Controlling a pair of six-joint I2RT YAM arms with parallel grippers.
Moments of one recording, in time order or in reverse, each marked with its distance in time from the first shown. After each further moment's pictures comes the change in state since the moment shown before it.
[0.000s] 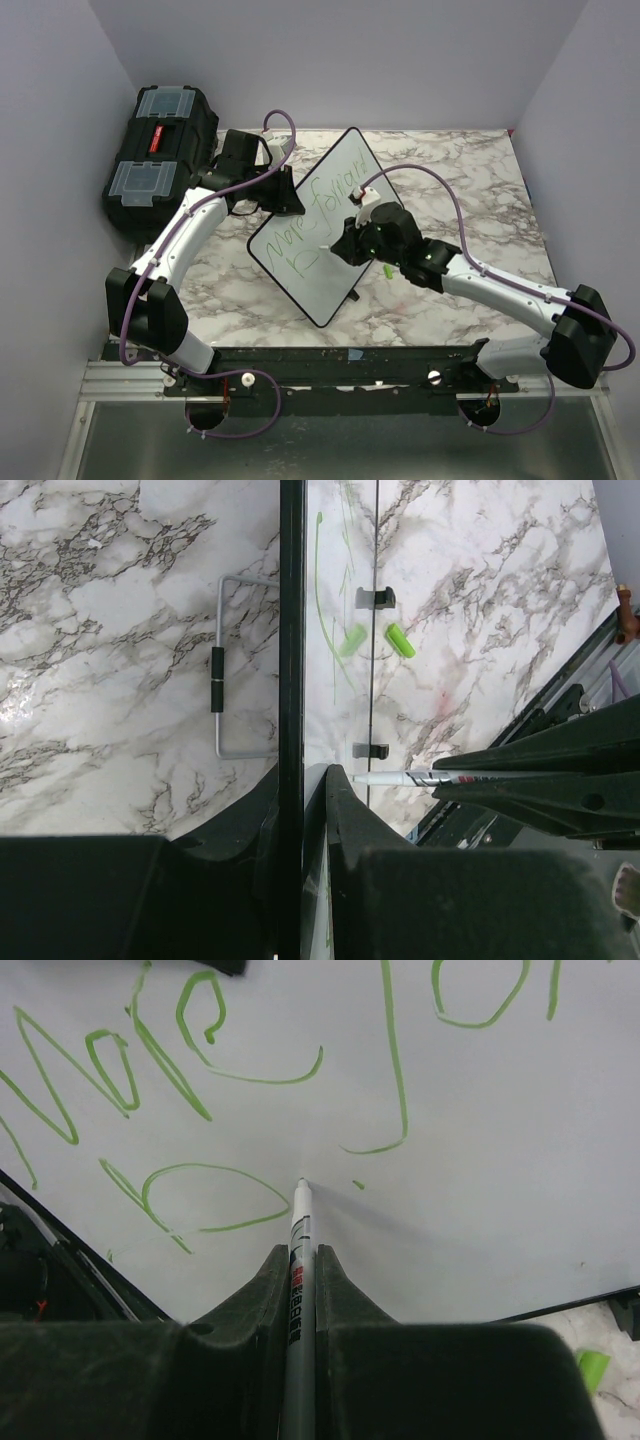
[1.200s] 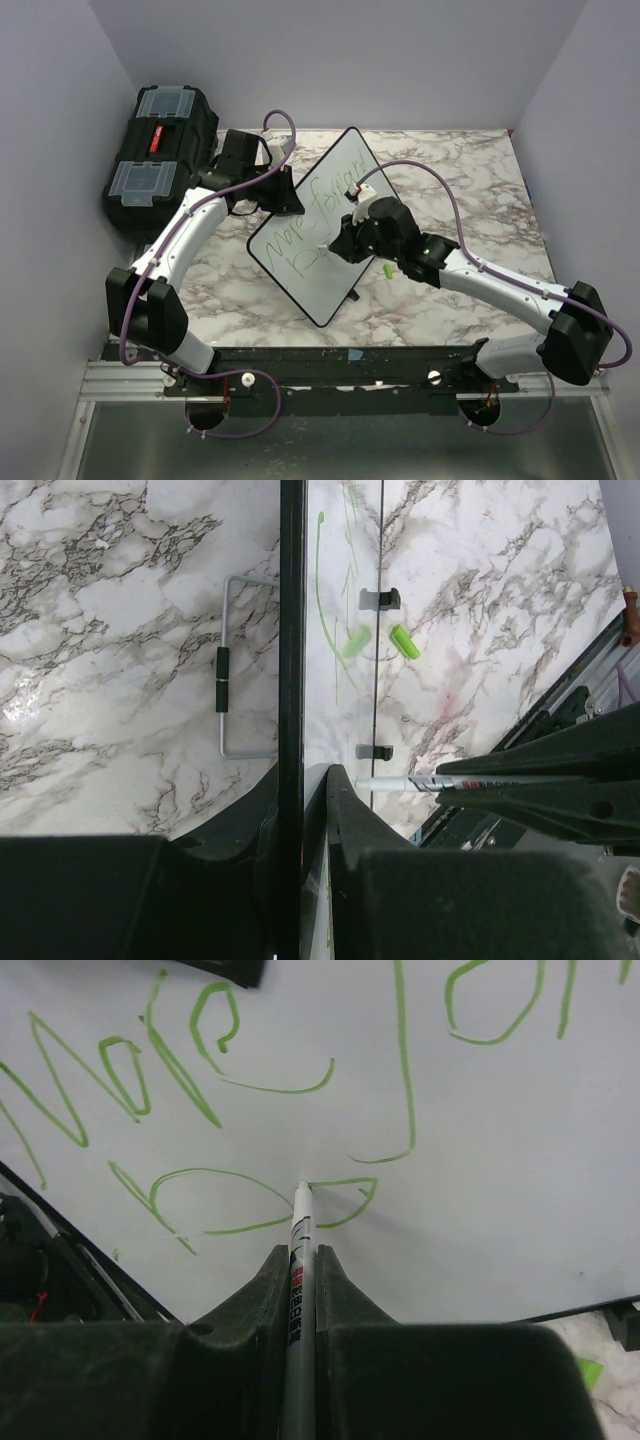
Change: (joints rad) left arm 0.000 0.000 0.000 -0.001 -0.010 0.004; right arm -0.008 0.030 0.041 -0.041 -0.023 -0.026
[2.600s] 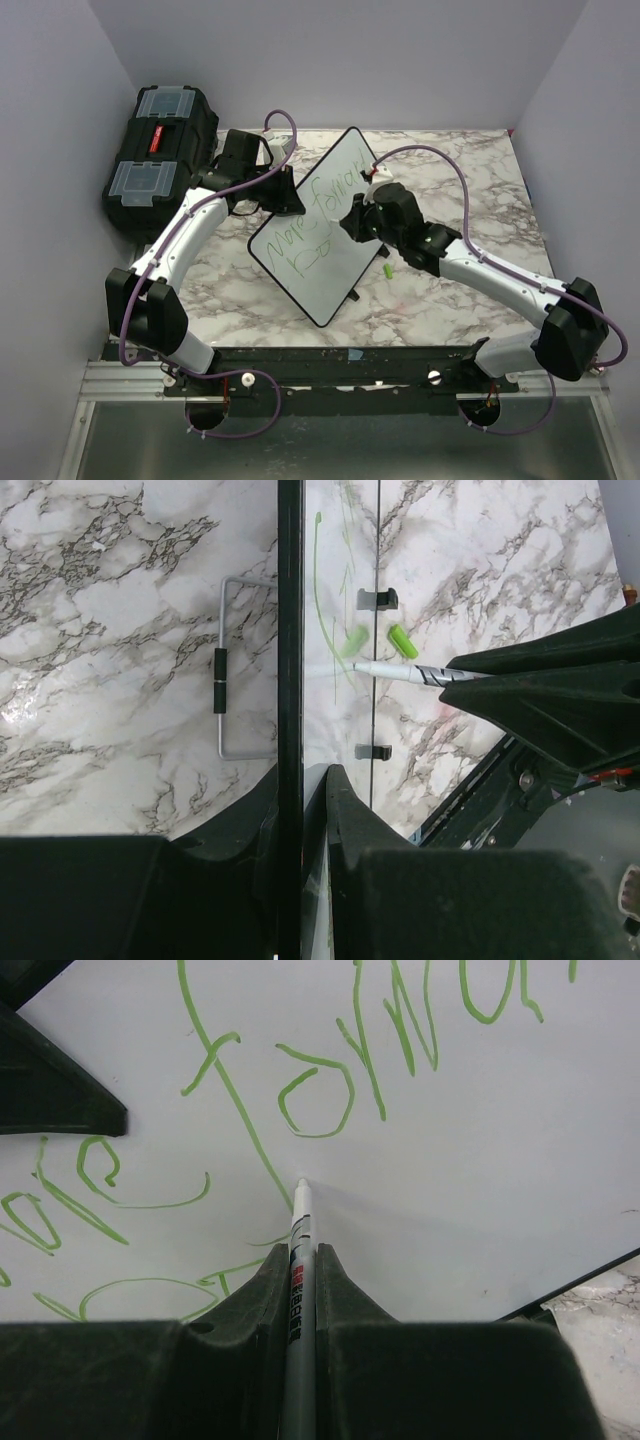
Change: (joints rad) left arm -0.008 -0.003 0.003 0.000 -0.003 0.000; right arm -0.074 0.032 0.061 0.012 0.161 0.055
